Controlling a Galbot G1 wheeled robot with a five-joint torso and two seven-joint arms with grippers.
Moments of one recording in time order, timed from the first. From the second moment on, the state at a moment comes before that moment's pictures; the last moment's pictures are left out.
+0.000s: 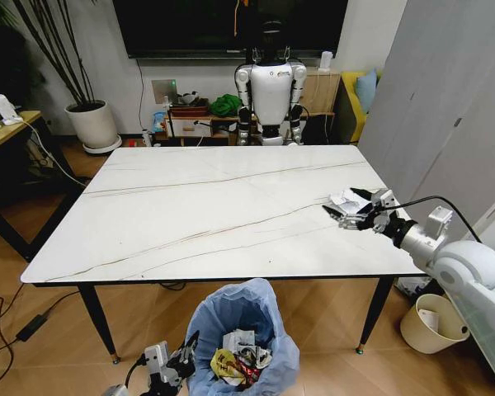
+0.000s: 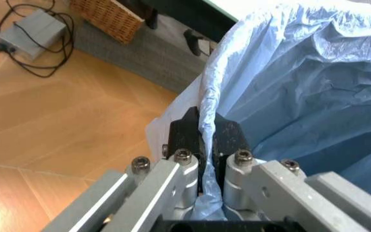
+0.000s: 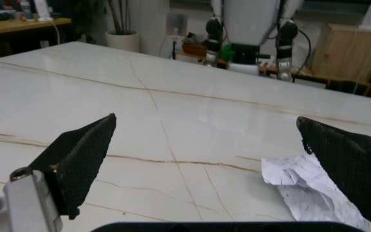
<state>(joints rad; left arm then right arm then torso) 1.98 -1.32 -0.45 -2.26 -0.68 0.20 -0.06 -0.97 0.55 0.25 1.75 0.94 -0.08 -0.15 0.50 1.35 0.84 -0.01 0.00</state>
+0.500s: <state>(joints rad) 2.01 -1.37 -0.50 -2.27 -0.67 0.20 -0.05 -0.63 0.80 -0.01 1.35 0.86 -0.09 -0.19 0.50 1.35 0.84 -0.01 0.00</state>
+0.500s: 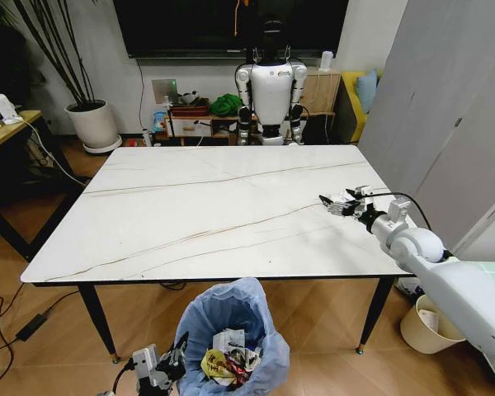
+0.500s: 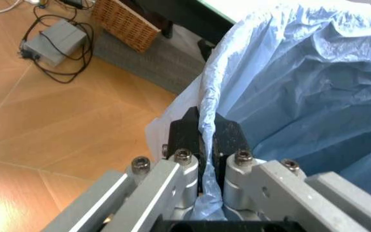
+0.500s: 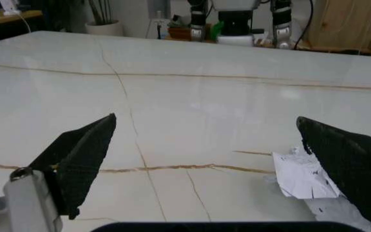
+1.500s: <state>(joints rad) 2.01 -1.39 -0.51 -2.25 -0.66 0.19 -0.05 -0.50 0.91 -0.02 1.03 0.73 -0.07 -0.16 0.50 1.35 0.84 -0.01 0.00</state>
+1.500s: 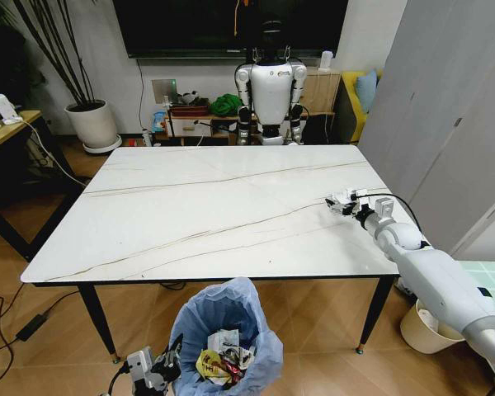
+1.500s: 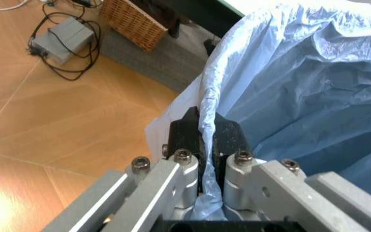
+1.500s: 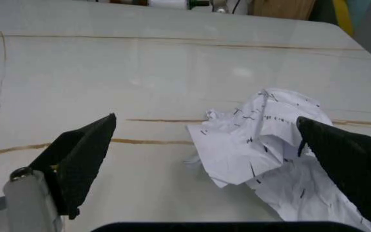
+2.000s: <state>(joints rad) 2.00 -1.39 -0.50 -2.25 -0.66 0.19 -0.05 -0.47 0.92 -0.02 0.99 0.74 -0.08 -0.15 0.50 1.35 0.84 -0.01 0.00</state>
